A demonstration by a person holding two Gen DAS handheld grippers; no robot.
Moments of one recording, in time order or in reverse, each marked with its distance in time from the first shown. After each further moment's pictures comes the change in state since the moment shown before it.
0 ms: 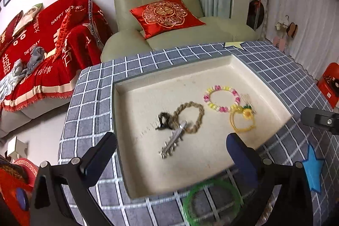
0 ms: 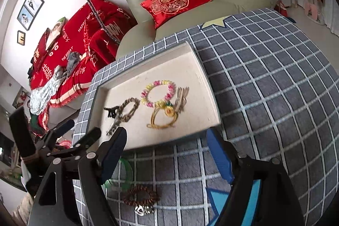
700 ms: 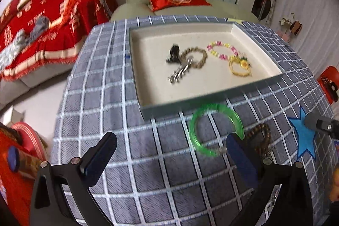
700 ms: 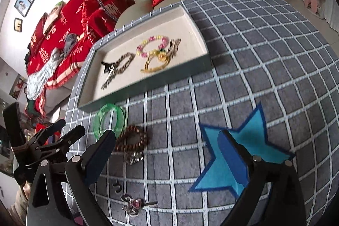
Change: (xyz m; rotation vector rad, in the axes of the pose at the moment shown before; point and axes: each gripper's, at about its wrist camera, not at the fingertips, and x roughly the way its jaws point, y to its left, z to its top) left arm -0.029 0.018 -0.078 -0.108 0.149 -0.046; right arm -0.014 -0.007 -0.072 -0.024 0.117 -0.029
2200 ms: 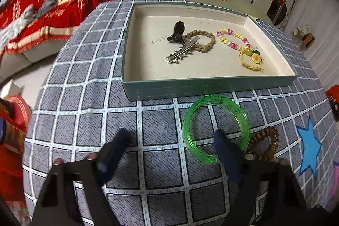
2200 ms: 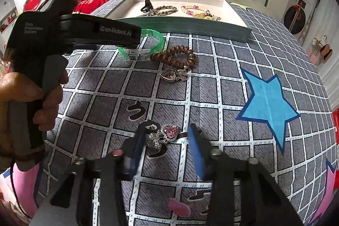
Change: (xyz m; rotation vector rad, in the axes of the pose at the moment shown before) left arm 0.032 -0.014 -0.013 -0.110 0.039 0.042; right arm 0.007 0.091 -0.126 -0.372 -0.003 -0.242
